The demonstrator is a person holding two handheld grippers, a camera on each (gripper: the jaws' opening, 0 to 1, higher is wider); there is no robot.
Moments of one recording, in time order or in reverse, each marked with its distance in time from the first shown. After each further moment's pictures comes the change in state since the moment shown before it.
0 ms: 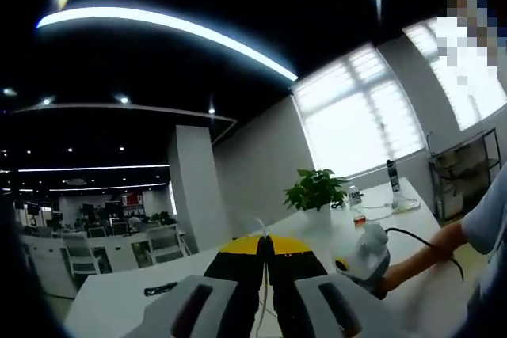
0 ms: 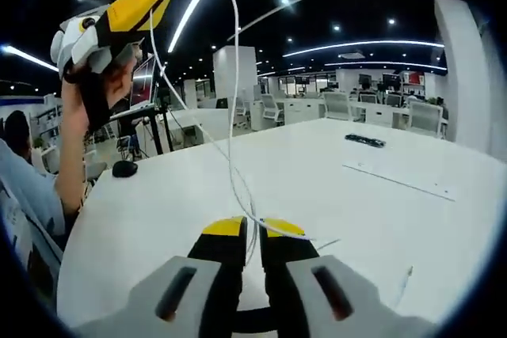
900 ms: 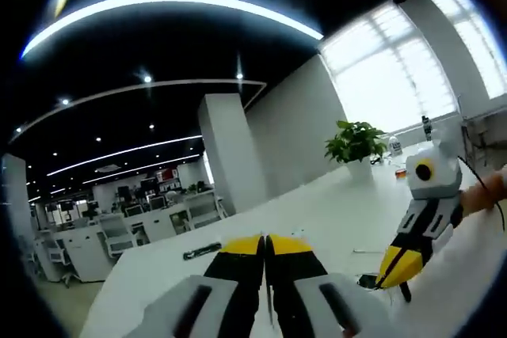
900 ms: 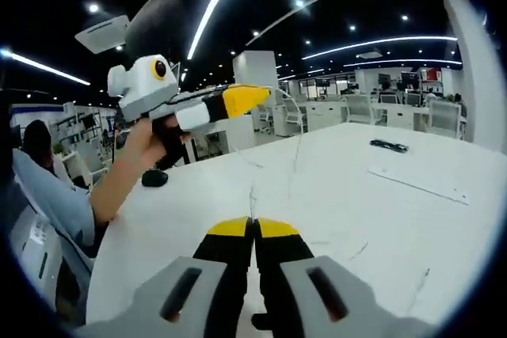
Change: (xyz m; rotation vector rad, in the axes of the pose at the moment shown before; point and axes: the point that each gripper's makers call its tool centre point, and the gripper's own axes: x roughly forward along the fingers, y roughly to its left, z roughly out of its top) left arm -0.006 0.082 -0.095 0.052 0.214 0.241; right arm -0.021 0.039 0.025 0.011 -0.038 0.116
